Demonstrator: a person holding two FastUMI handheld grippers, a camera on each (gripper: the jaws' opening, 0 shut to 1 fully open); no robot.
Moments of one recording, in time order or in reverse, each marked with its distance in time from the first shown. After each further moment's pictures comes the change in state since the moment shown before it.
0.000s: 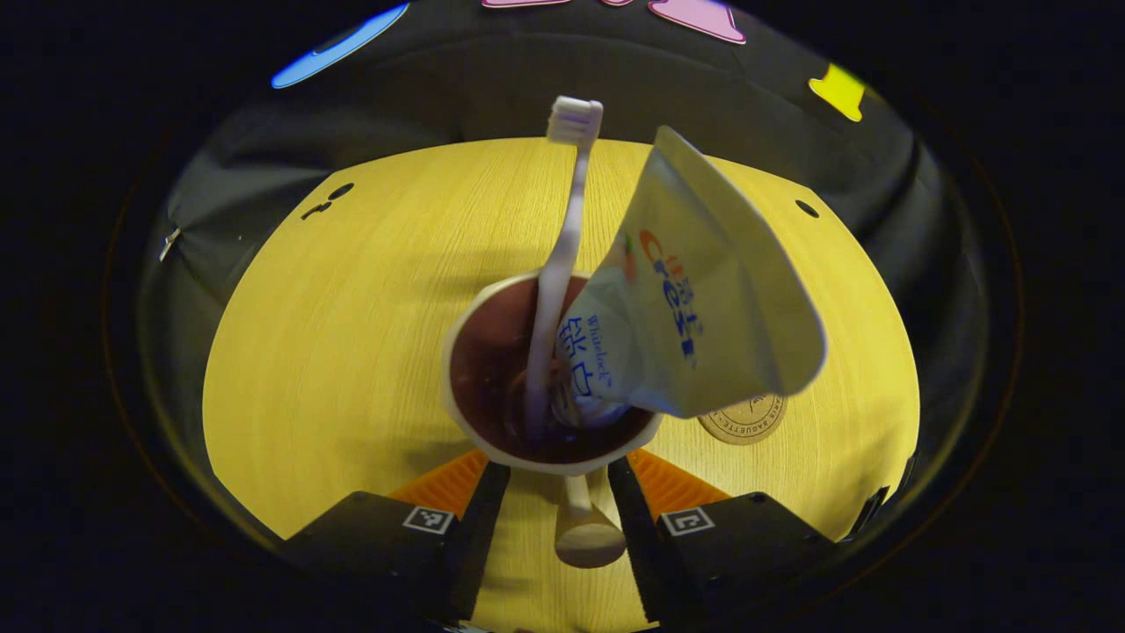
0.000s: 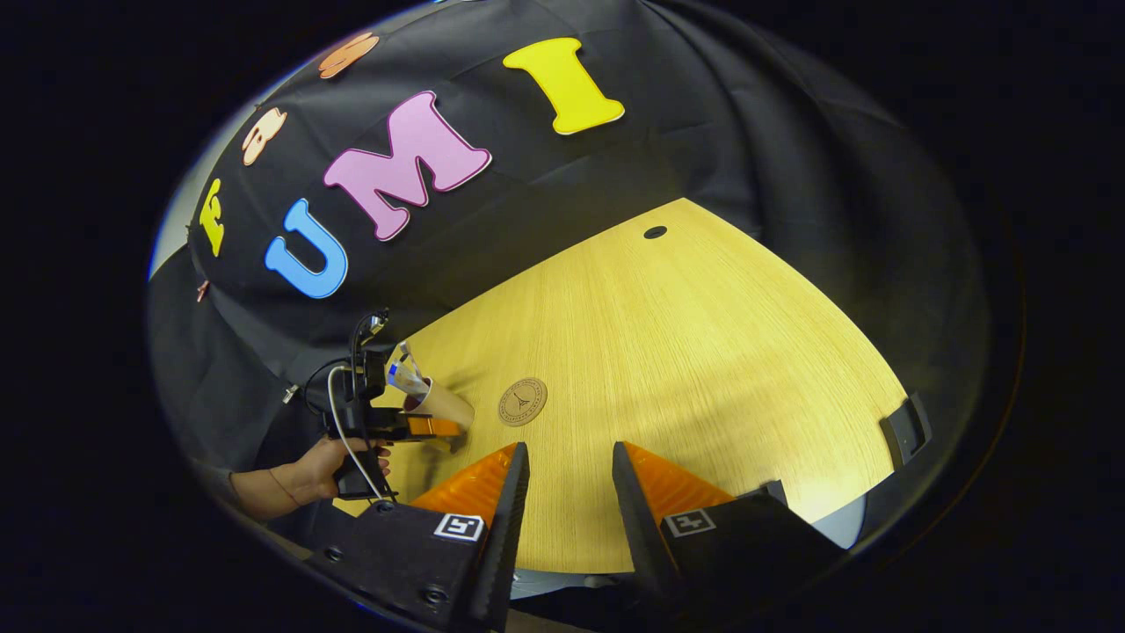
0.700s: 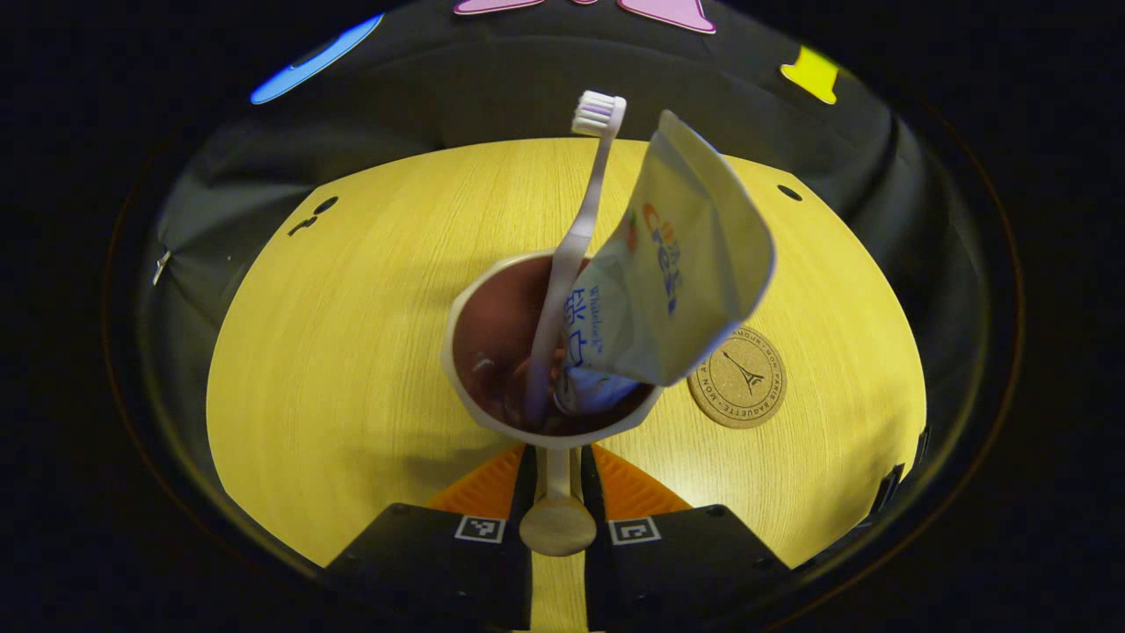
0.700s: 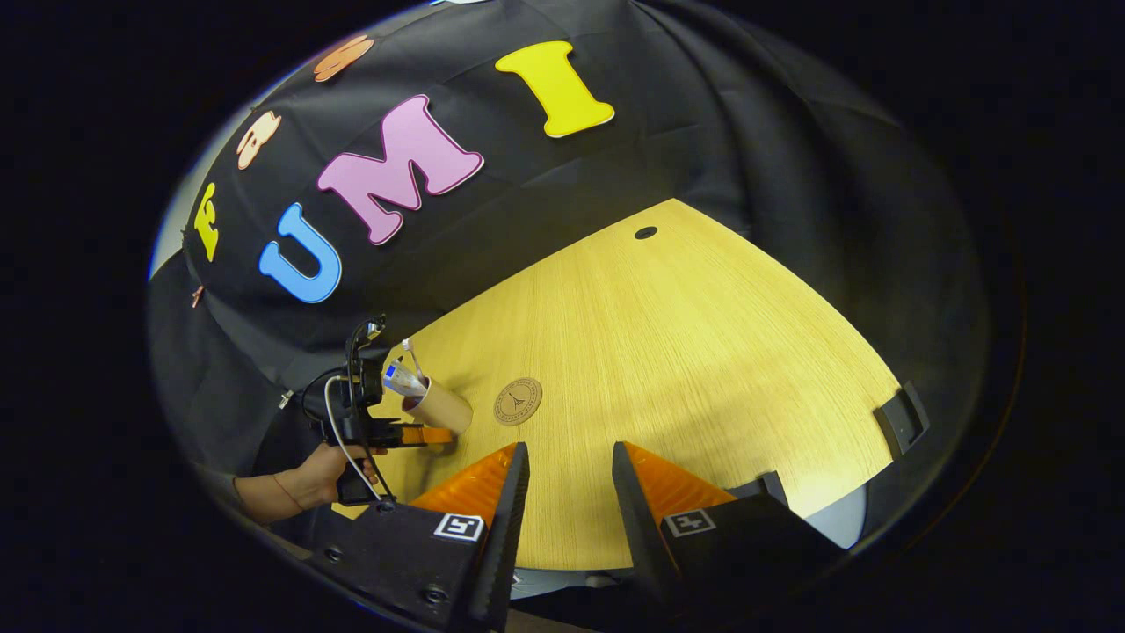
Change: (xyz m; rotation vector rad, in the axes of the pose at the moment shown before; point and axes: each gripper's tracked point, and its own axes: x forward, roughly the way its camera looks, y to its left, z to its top) left arm -0.002 -0.002 -0.005 0.082 -0.018 -0.027; right arm -0.007 -0.002 -0.002 0.018 -0.008 -0.027
